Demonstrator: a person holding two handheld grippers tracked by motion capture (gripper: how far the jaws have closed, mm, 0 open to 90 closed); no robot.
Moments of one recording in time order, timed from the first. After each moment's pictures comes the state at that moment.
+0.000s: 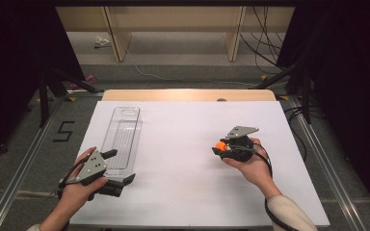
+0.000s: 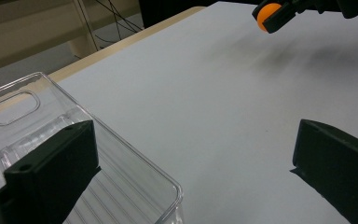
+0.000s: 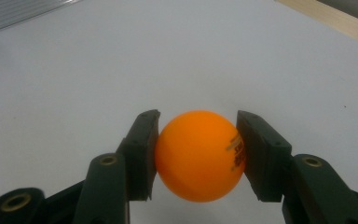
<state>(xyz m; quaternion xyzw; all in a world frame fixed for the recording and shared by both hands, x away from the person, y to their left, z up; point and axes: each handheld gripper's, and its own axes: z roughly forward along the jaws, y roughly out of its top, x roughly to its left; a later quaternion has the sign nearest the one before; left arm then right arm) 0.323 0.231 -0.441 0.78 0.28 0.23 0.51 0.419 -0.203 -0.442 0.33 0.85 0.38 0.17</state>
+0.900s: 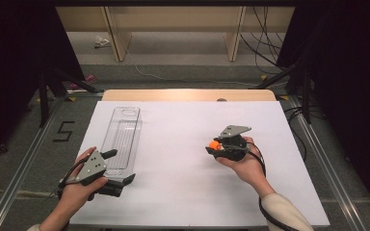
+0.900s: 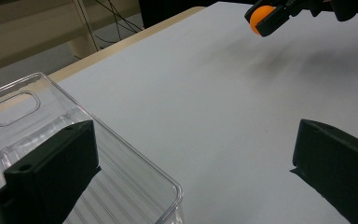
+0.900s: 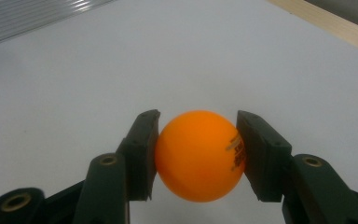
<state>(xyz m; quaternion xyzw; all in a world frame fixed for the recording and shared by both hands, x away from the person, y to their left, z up) 0.322 0.231 -0.441 0.78 0.28 0.23 0.51 0.421 -0.185 -0.441 0.32 0.85 0.39 0.17</state>
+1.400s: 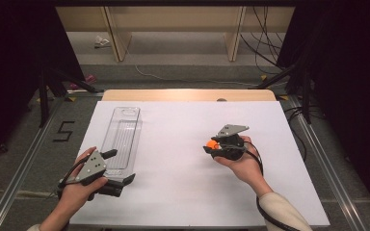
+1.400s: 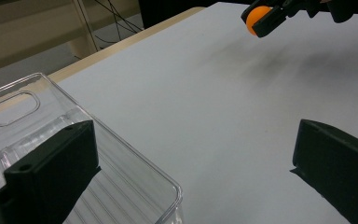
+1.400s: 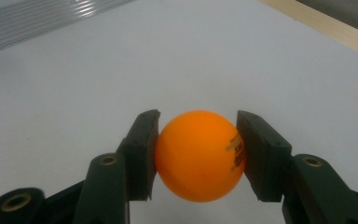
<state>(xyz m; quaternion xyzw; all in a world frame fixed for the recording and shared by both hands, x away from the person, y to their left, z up) 0.322 0.231 -0.441 0.78 0.28 0.22 0.51 0.423 -0.178 -0.440 0.31 0.85 0.39 0.16</state>
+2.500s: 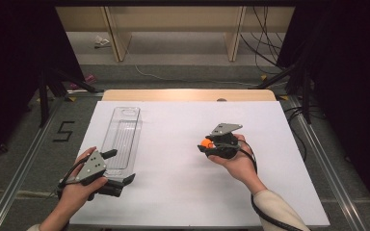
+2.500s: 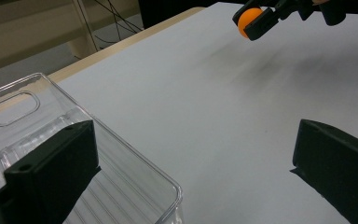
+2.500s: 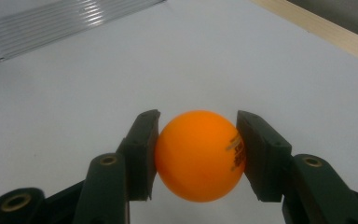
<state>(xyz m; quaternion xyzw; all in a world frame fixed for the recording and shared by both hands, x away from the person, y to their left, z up) 0.322 0.231 -0.440 0.78 0.28 0.23 0.51 0.428 -0.162 -0.439 0.30 0.85 0.40 0.16</state>
